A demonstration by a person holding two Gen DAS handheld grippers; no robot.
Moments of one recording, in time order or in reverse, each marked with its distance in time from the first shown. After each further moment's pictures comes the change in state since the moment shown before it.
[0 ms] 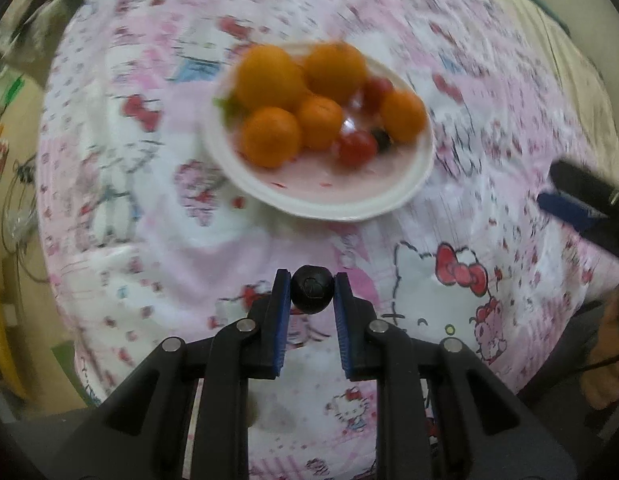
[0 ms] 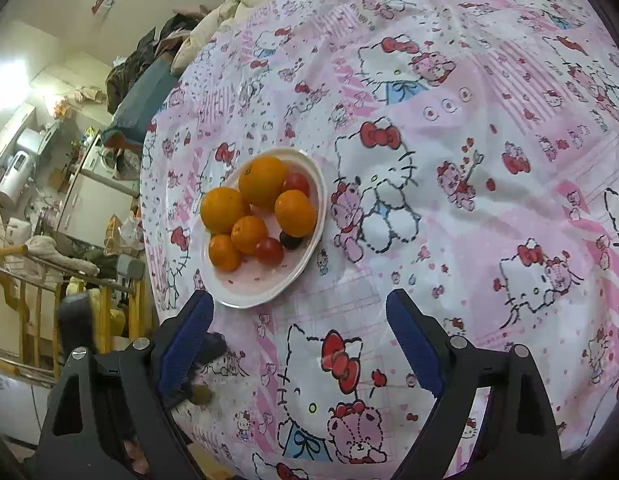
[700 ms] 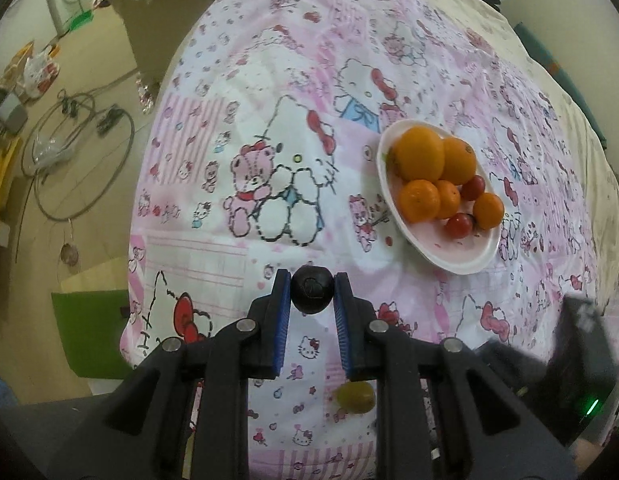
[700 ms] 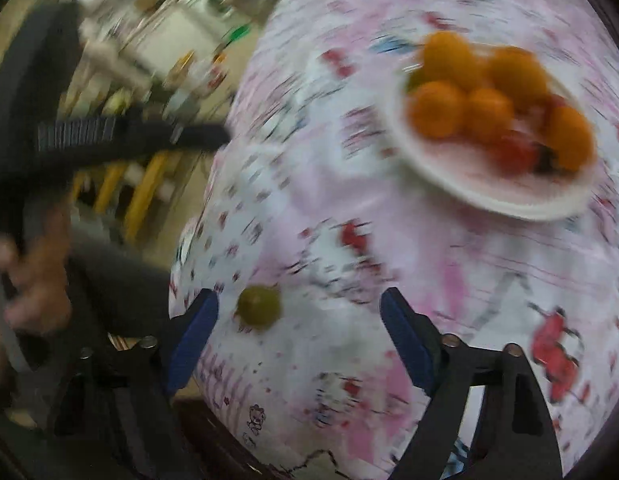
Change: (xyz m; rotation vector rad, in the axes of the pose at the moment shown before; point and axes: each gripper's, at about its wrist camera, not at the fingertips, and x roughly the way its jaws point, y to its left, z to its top) left arm -0.046 0.122 -0.016 -0.295 -0.116 0.001; right arm 0.119 0.141 -0.113 -0.608 0.342 0.128
